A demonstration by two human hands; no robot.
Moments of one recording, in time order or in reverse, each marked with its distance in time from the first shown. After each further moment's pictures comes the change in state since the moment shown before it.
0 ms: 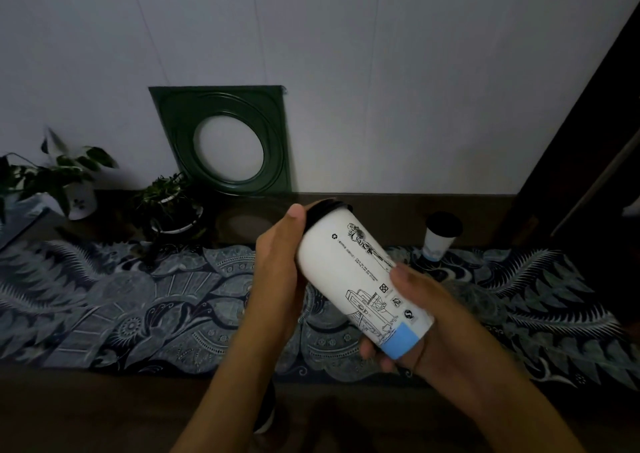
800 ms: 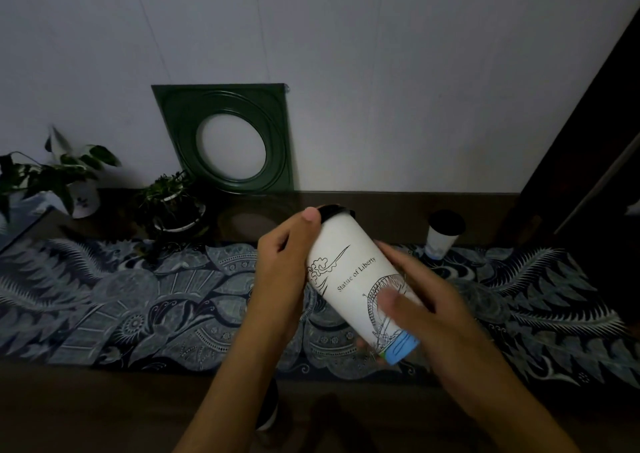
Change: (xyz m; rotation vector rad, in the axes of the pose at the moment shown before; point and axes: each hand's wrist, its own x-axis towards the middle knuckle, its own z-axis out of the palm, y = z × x) left_hand -0.003 -0.002 -0.007 0.126 -0.042 0.021; right_hand -0.004 0.005 0.006 -0.384 0.106 -0.147
